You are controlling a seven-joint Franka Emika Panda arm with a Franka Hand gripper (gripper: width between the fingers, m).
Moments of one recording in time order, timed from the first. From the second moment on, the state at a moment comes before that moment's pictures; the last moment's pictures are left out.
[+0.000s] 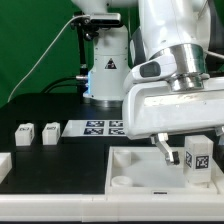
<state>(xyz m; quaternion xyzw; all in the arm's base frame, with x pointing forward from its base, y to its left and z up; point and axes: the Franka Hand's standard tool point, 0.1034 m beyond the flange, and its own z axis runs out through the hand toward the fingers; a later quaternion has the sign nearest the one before) 0.627 0.112 0.064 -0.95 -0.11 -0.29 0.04</state>
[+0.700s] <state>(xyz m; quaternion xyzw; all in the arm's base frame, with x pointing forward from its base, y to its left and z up) 0.609 0.118 0.067 -0.99 -0.07 -0.05 0.06</state>
